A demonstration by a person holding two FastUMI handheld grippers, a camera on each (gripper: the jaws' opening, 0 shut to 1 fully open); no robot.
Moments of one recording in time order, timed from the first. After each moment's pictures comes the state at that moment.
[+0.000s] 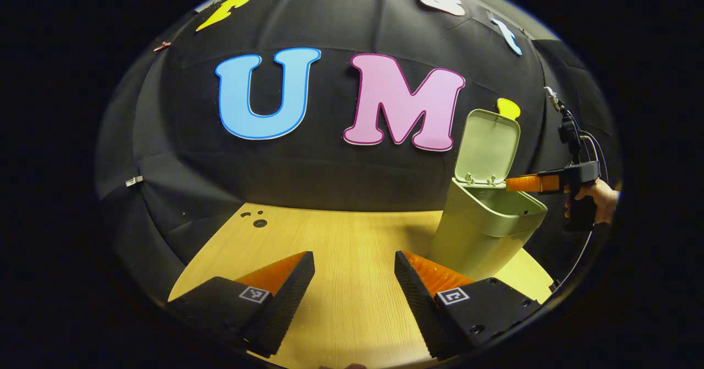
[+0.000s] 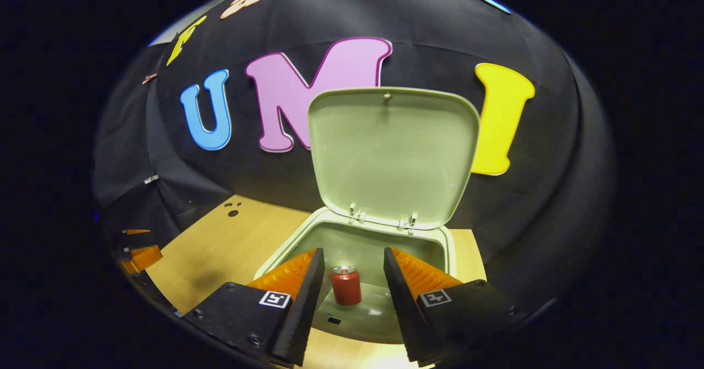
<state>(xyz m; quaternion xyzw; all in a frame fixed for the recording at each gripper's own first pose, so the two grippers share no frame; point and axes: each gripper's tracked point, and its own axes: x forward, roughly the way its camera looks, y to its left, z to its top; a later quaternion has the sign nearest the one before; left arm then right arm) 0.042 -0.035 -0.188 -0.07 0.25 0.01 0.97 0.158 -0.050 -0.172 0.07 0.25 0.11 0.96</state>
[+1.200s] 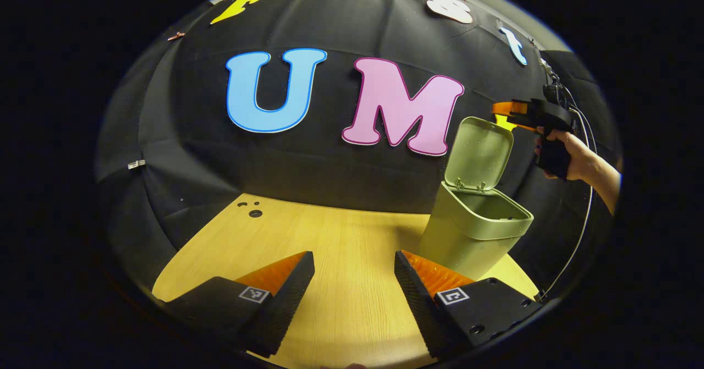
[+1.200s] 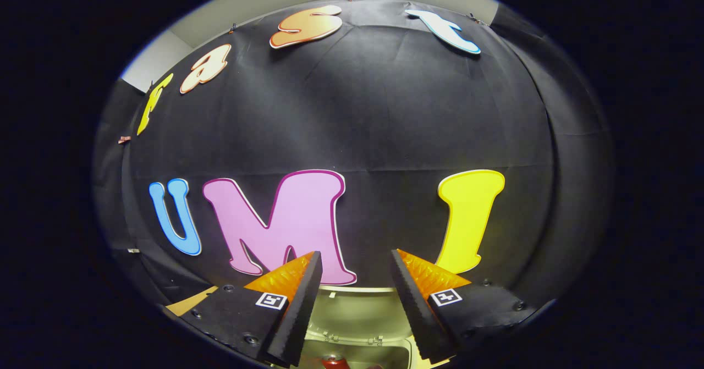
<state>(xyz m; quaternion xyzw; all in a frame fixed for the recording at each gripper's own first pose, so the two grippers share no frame) 0.013 -0.052 -0.180 -0.11 0.24 0.03 0.96 0.281 -0.116 -0.015 0.13 0.02 0.01 0.99</state>
